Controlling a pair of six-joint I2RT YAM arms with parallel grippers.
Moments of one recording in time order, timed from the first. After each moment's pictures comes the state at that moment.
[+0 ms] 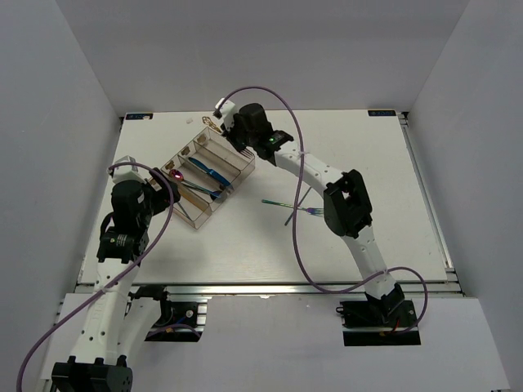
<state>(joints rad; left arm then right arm) -0.06 0.73 0.75 -0.43 -0.14 -0.47 0.74 2.32 2.13 -0.21 -0.13 -0.30</state>
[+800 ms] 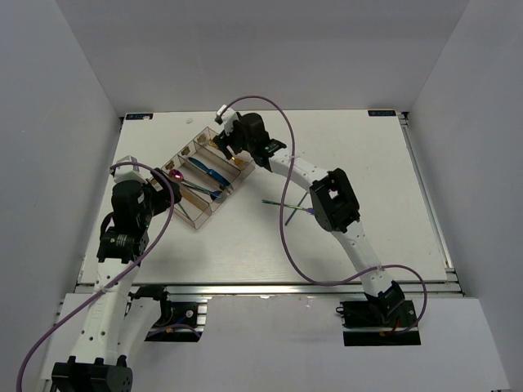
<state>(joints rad) -0.06 0.73 0.75 -0.43 -0.11 -0.47 0.71 2.52 2.19 0.02 -0.17 -0.29</state>
